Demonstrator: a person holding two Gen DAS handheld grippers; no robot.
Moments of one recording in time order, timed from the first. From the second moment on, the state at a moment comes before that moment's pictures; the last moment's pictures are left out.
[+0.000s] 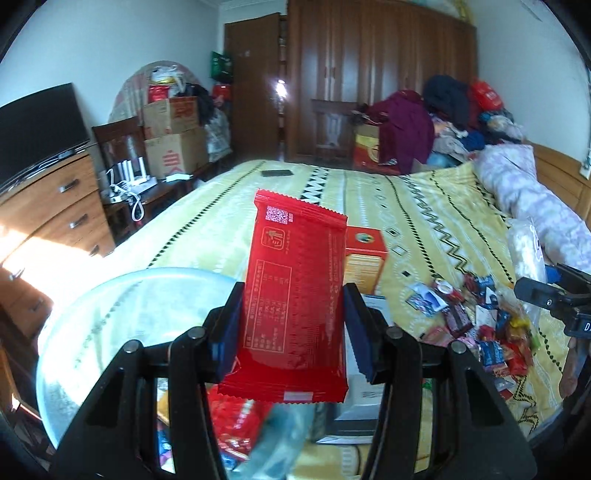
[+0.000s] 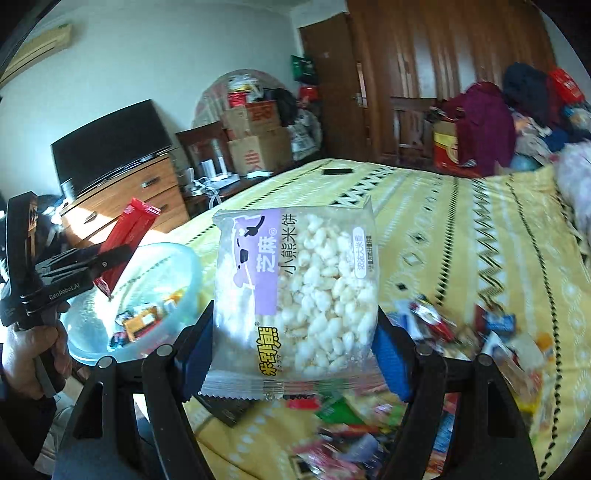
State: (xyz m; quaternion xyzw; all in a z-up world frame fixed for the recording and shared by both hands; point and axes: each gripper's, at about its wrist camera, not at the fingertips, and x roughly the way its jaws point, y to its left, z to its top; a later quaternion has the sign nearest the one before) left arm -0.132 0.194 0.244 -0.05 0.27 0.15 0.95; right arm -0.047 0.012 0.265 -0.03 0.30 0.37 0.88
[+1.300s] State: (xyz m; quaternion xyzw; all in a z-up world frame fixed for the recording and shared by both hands) left arm -0.205 0.347 0.201 -0.18 0.28 0.24 0.91; right arm -0.104 0.293 0.252 -0.10 0.35 0.55 0.76
